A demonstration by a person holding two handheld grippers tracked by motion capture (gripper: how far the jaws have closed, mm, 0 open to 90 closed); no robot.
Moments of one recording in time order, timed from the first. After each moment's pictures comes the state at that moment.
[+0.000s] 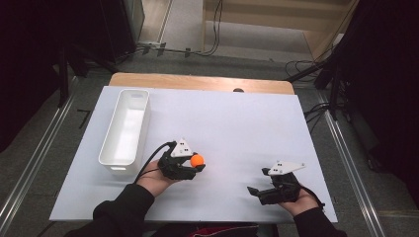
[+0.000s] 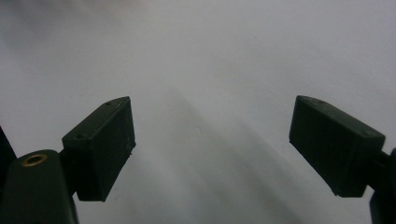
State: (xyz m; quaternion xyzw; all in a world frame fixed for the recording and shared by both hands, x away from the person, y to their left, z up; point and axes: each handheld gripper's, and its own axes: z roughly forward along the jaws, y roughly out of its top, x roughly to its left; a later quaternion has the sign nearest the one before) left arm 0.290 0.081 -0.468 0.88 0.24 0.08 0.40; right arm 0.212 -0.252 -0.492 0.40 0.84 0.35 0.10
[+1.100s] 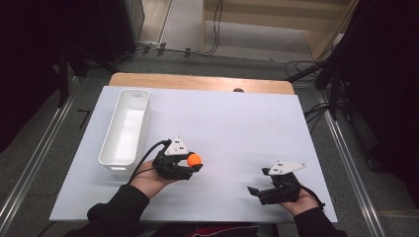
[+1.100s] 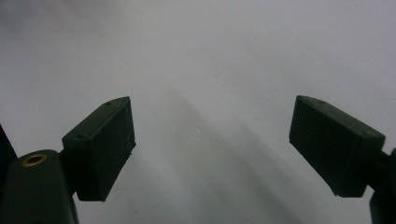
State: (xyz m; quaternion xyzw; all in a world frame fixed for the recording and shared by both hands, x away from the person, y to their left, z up) left arm 0.280 0.088 -0.447 0.88 0.25 0.07 0.41; right arm 0.212 -0.253 -0.492 0.40 0.84 0.36 0.10
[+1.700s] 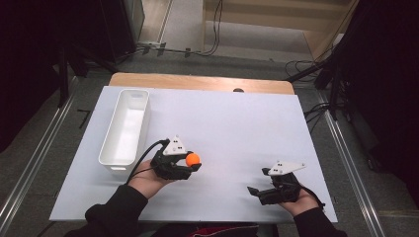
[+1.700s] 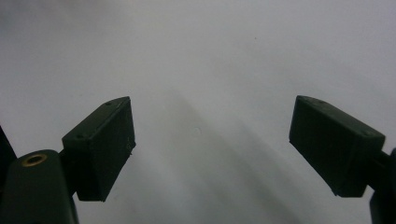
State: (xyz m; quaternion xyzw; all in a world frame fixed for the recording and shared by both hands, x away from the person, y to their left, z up) left arm 0.280 0.091 -0.443 0.88 0.25 0.08 0.40; right arm 0.212 -0.252 -0.492 0.40 0.84 0.35 0.10
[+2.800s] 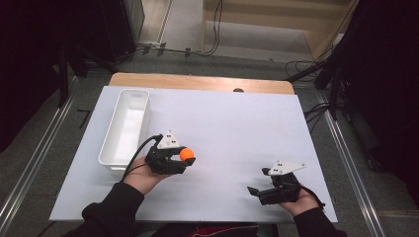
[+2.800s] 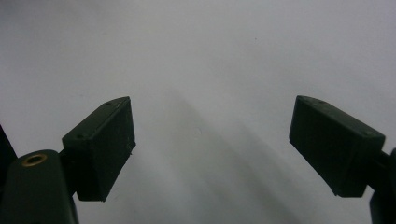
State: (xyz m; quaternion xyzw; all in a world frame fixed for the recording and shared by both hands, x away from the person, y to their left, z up) left arm 0.292 0.105 -0.440 0.87 0.29 0.09 0.40; right arm 0.212 -0.252 -0.491 0.40 0.84 0.35 0.10
